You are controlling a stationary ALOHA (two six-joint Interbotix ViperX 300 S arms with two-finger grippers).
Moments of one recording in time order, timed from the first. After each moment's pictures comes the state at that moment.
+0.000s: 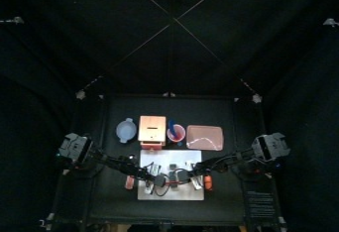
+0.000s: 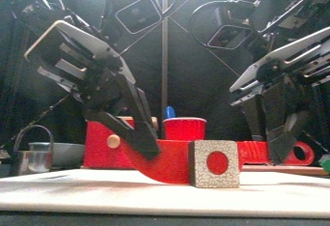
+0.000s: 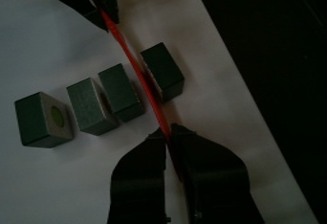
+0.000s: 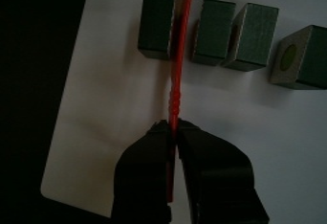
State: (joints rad) left arm -0.25 0.21 0.64 -0.15 -0.16 0.25; right arm 0.16 0.03 0.73 0.43 0.24 -0.49
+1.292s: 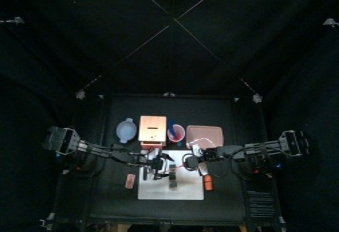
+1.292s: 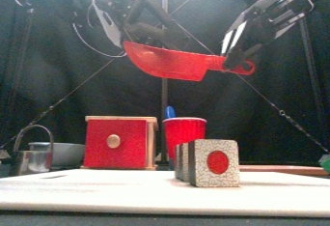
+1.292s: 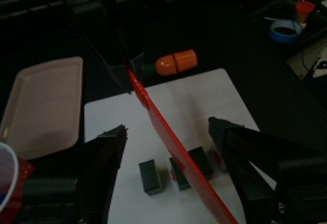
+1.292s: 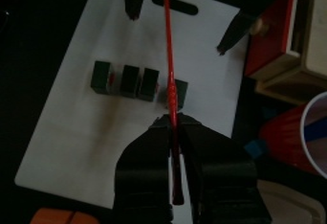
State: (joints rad) left arm -0.11 -0.04 0.64 -0.10 -0.25 0.25; right arm 0.01 -0.34 0.74 0.24 0.36 -0.49
